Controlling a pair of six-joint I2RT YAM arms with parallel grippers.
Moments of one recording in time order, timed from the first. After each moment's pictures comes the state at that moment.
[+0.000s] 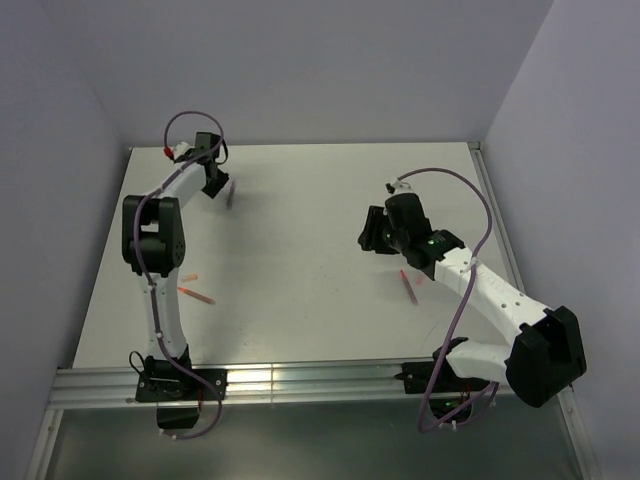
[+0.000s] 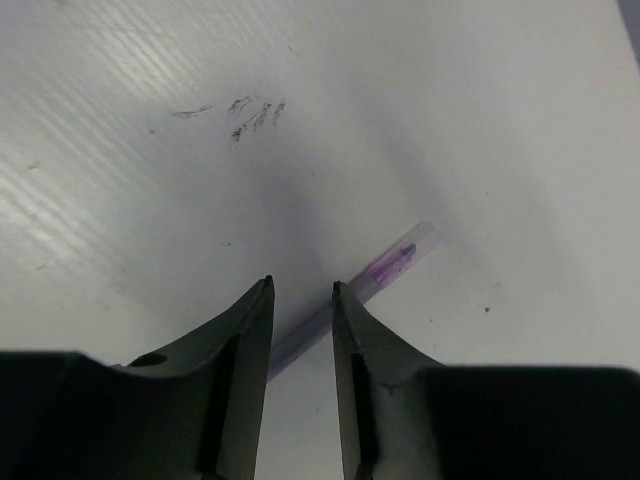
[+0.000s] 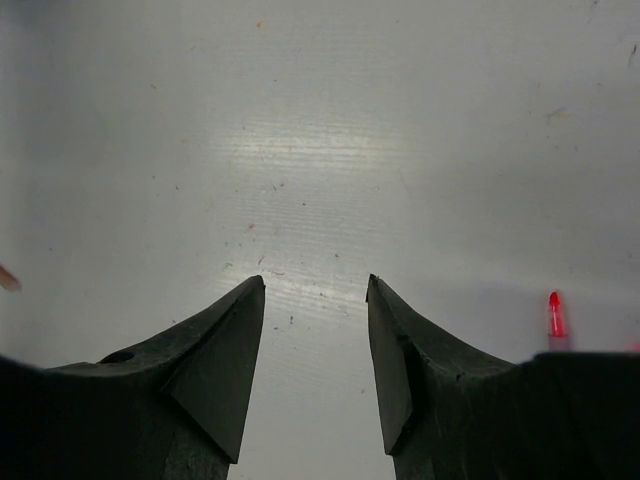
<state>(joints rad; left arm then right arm) -0.11 2.22 1.76 -0.51 -0.33 -0.99 0.48 1.20 0.87 -0.38 0.05 0.52</state>
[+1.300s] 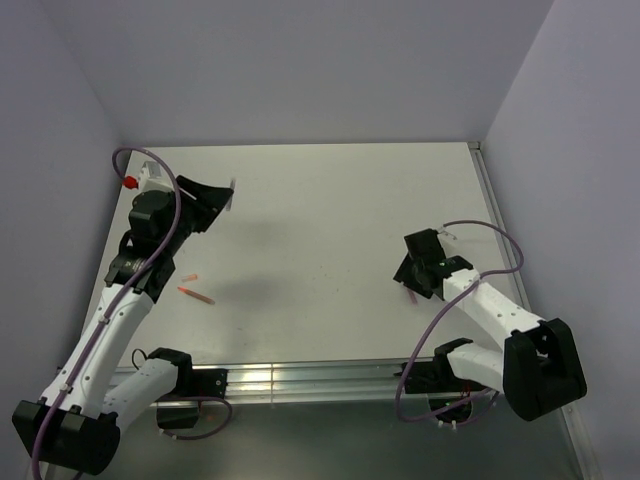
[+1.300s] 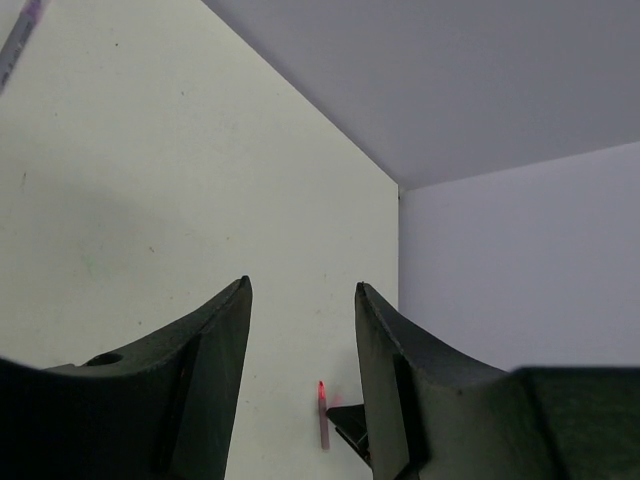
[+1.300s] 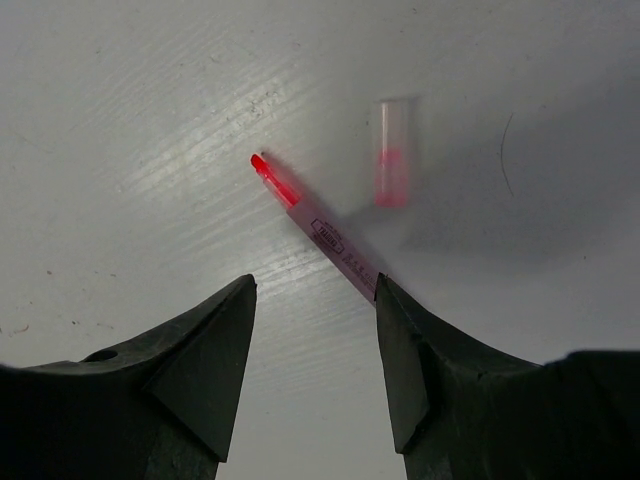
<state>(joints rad) -0.25 0.91 0.90 -0.21 0.02 -1.01 0.31 1.12 0.56 -0.52 0.25 0.82</state>
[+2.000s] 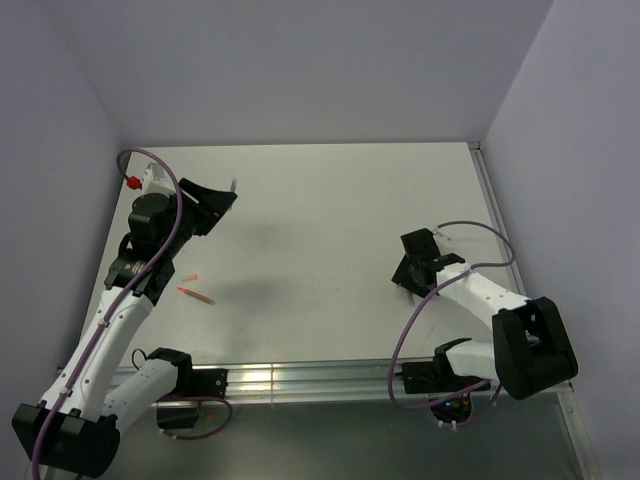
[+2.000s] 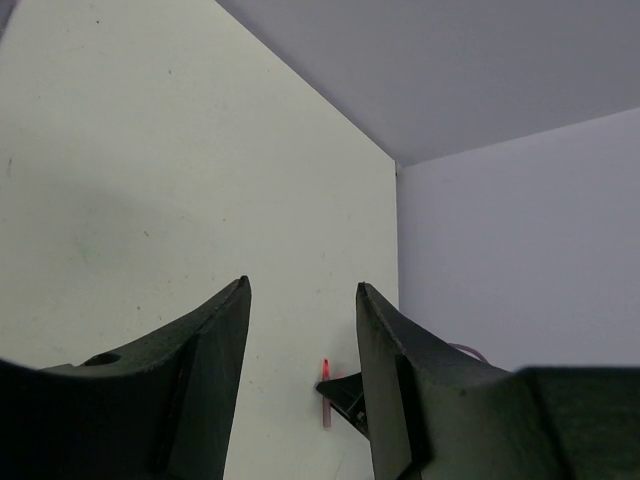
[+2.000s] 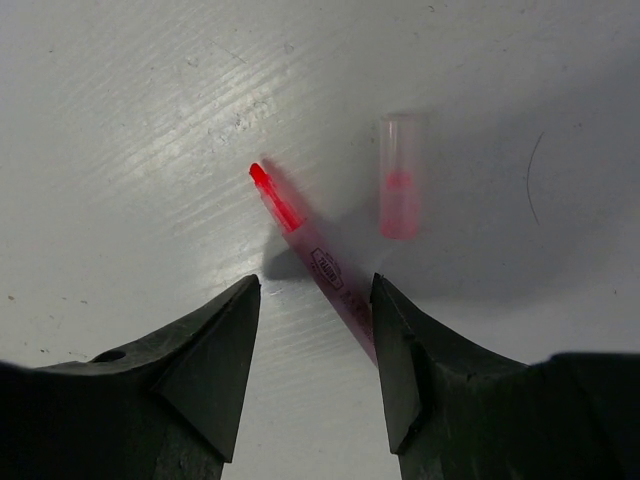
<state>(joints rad) -0.25 0.90 0.88 -0.21 0.09 -0.98 0.29 1.23 0.55 -0.44 0.23 0.81</state>
